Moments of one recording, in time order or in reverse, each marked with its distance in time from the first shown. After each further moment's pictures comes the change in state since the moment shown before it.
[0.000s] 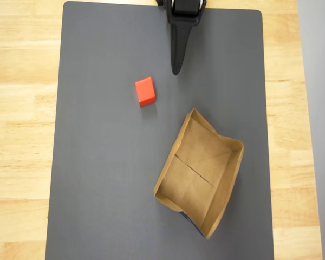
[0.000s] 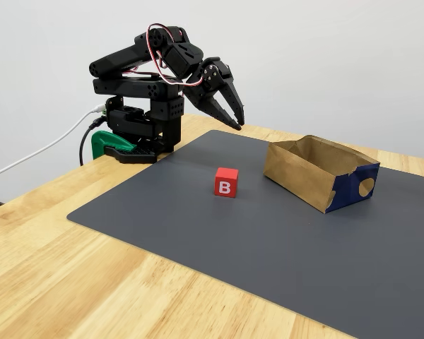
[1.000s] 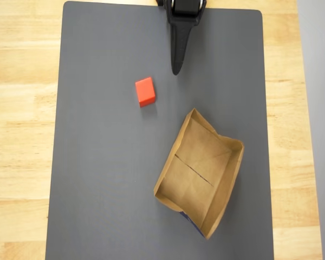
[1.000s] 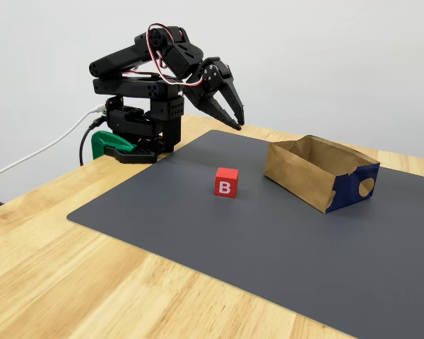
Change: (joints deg) arm 0.0 0.0 0.0 0.0 0.0
